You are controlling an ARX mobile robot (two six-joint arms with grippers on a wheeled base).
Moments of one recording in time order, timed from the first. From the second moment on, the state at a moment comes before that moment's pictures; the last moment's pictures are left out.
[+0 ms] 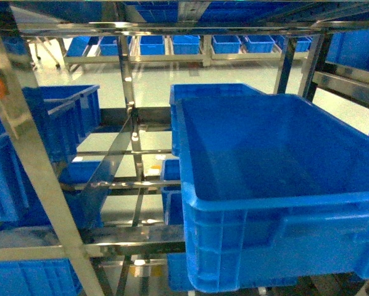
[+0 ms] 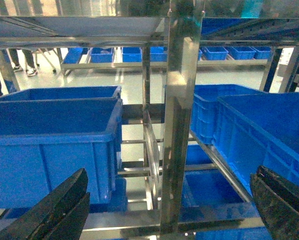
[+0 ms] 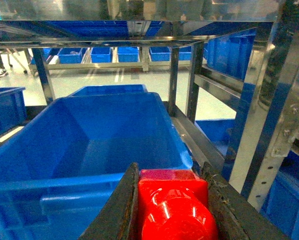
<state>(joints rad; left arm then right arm) 0.00 0.01 0.02 0.00 0.00 0.00 0.00 0.00 0.01 -0.01 0.00 0.01</state>
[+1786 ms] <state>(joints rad) 0.00 0.01 0.02 0.00 0.00 0.00 0.00 0.00 0.01 0.00 0.00 0.01</state>
